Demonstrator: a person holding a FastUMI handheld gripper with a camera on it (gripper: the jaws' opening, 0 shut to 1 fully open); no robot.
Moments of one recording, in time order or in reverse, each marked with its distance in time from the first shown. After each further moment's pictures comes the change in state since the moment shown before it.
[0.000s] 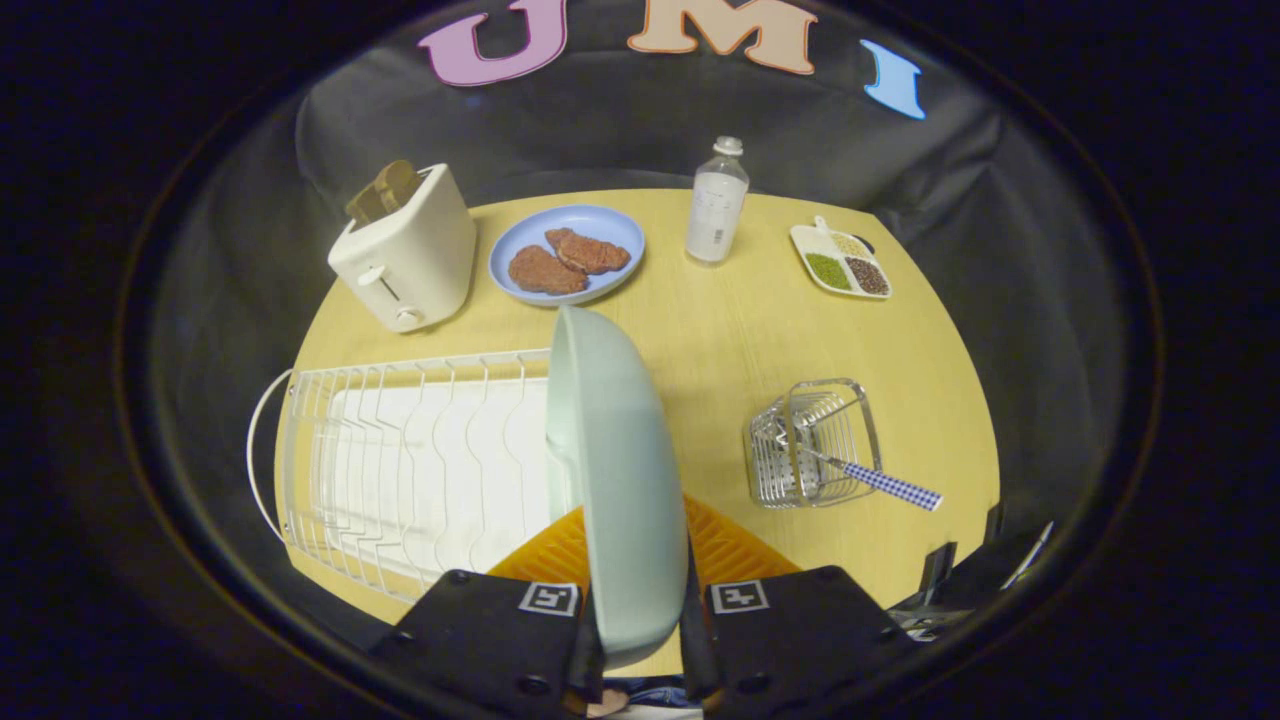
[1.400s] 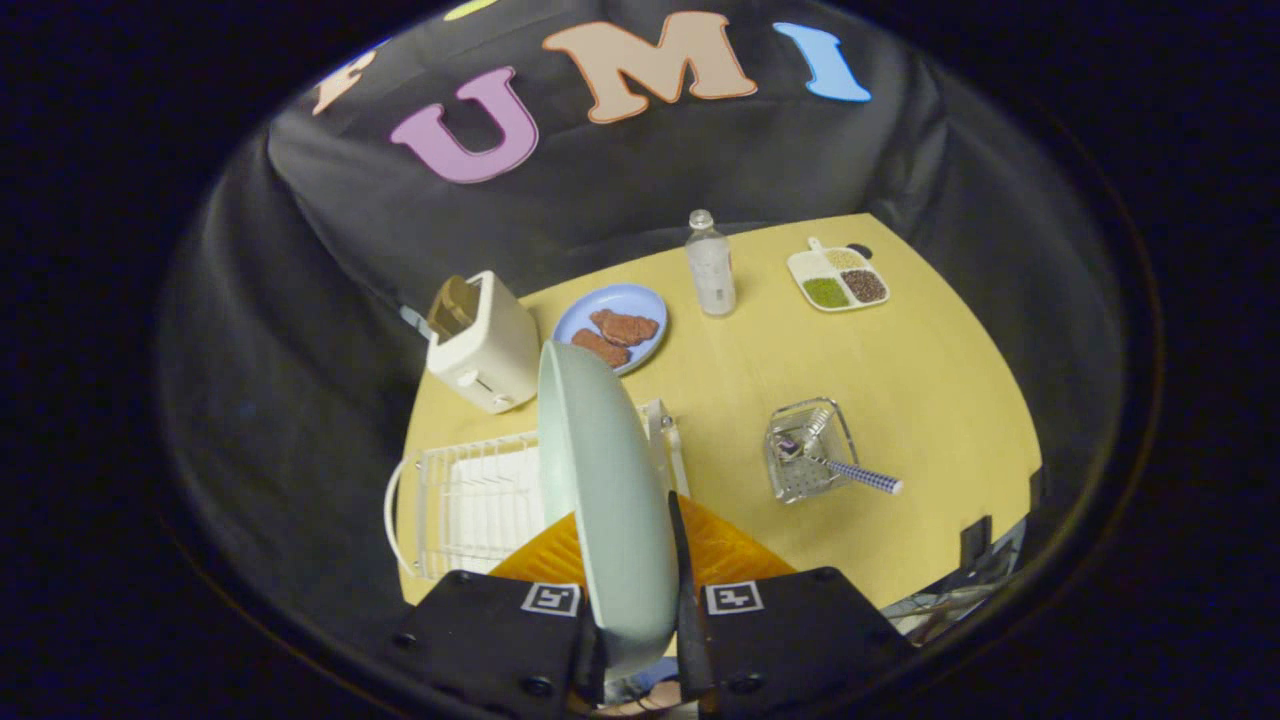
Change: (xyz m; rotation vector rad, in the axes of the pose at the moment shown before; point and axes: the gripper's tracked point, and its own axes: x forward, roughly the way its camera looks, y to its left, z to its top) arm -0.119 -0.019 0.038 0.250 -0.119 0.303
